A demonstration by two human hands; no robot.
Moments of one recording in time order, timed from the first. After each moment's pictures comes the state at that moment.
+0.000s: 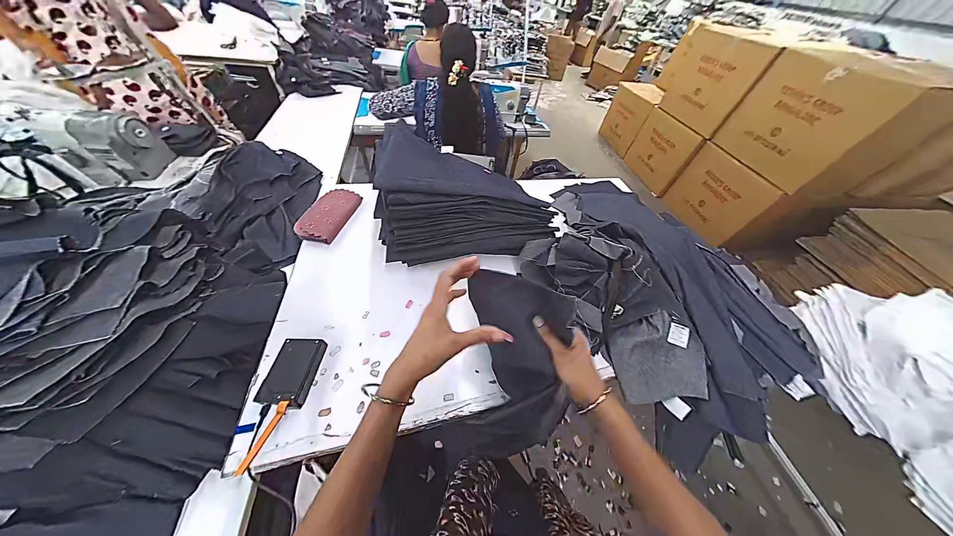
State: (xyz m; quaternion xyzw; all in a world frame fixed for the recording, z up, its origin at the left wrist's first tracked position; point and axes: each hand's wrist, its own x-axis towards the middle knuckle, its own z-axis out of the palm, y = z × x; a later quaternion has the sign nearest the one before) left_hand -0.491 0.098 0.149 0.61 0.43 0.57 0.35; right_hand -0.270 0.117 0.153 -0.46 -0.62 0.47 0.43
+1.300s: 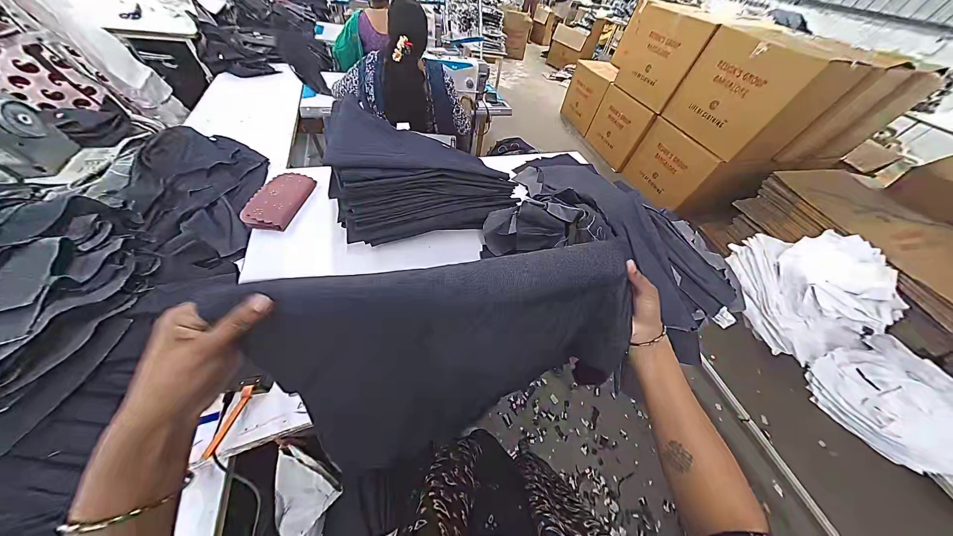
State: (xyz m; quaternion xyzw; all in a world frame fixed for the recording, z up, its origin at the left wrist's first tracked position) left_hand -0.619 -0.017 0.162 0.46 0.52 0.66 0.30; right_hand -0.137 0.127 0.175 -0.21 -0.42 0.64 0.61
